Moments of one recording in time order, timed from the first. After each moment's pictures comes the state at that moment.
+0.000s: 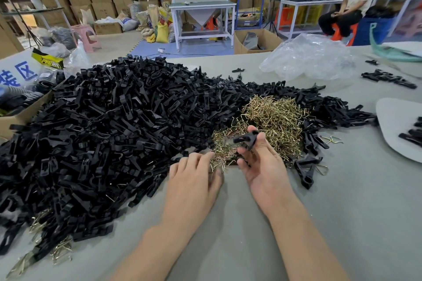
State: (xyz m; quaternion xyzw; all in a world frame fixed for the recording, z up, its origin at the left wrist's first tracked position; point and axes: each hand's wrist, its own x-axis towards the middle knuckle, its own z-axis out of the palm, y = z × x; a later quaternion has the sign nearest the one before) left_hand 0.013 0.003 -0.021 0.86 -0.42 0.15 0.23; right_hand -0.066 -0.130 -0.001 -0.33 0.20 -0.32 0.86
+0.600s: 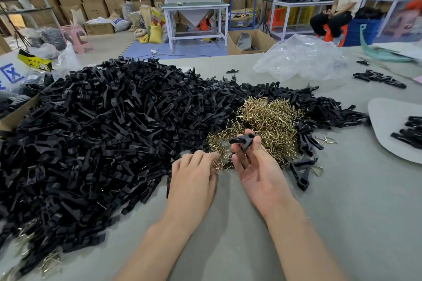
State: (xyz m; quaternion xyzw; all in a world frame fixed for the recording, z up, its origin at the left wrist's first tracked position) left_hand 0.021 -0.014 -0.021 0.86 -0.44 0.12 0.24; right_hand -0.064 -0.139 -0.005 -0.26 0.19 -0.31 0.90
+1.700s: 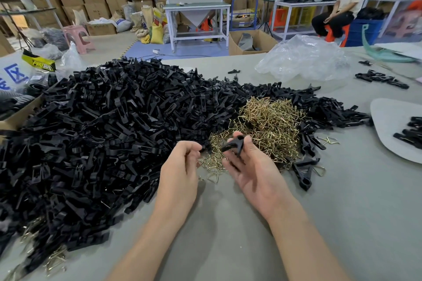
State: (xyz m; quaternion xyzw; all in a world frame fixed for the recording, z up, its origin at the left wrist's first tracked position) left_hand 0.032 0.001 -0.006 0.79 -0.31 0.01 0.53; right_hand -0.060 -0.133 -0.005 -0.33 0.19 -0.25 0.89
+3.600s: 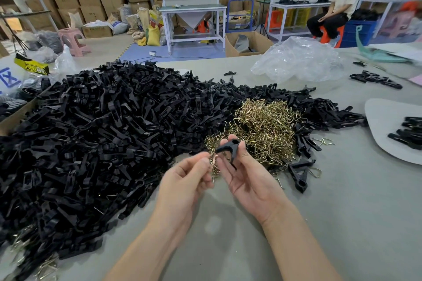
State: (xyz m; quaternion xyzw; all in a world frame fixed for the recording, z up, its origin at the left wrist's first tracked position) left_hand 0.005 -0.009 0.018 0.53 -0.10 -0.30 0.79; right_hand -0.063 -0.131 -0.004 -0.23 0.14 -0.21 0.94
